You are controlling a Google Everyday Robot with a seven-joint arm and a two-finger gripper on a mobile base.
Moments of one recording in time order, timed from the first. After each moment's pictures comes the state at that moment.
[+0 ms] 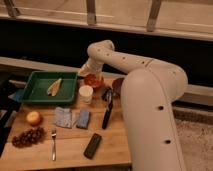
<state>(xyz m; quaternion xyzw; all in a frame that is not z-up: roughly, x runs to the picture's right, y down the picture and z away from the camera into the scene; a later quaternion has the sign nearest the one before) -0.070 -0.082 0.894 -0.24 0.06 0.78 0.58</state>
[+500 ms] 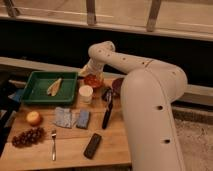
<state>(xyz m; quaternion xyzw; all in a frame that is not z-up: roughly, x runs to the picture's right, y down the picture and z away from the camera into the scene) -0.069 -0.083 0.893 -0.24 0.06 0.78 0.57</state>
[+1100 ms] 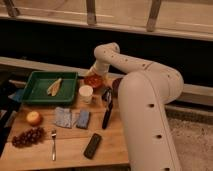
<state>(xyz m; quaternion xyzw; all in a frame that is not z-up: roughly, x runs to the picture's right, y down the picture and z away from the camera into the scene) -0.030 -0.072 0.933 -0.23 0.10 0.81 0.54</state>
